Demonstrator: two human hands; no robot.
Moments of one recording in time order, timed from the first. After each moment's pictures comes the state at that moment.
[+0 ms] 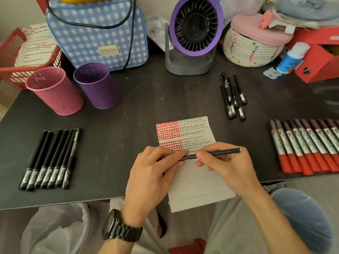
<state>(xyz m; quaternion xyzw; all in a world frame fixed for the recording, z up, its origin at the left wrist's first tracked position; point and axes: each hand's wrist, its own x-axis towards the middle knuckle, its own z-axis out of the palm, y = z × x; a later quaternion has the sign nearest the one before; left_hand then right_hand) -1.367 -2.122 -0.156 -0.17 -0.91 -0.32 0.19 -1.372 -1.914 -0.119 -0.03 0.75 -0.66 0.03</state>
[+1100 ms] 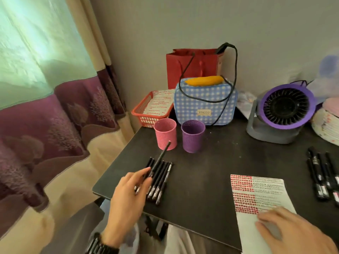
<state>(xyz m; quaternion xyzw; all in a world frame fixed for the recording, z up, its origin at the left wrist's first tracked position) -1.315 -2.309 -0.109 0.15 -0.90 -0.31 0.27 -1.387 -1.949 -0.096 -0.12 0.98 -0.16 0.08</state>
